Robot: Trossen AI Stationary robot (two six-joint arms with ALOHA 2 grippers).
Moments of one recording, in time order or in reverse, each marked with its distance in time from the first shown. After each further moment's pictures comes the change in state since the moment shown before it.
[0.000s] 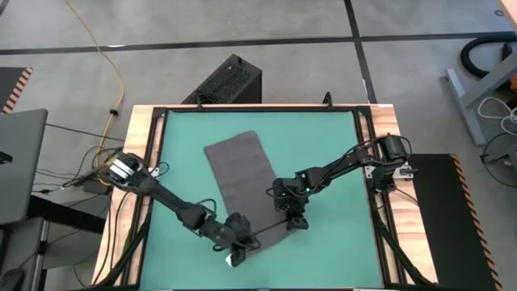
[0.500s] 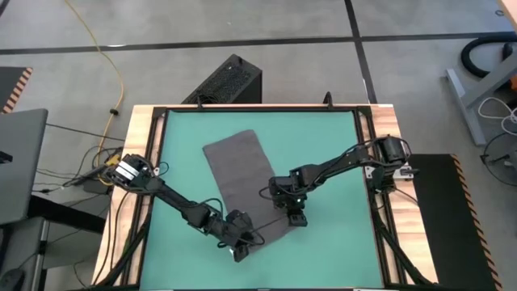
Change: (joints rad) left arm 0.022 0.042 0.005 -0.081 0.026 -0.025; right arm -0.009 -0.003 0.149 -0.281 0.002 -0.044
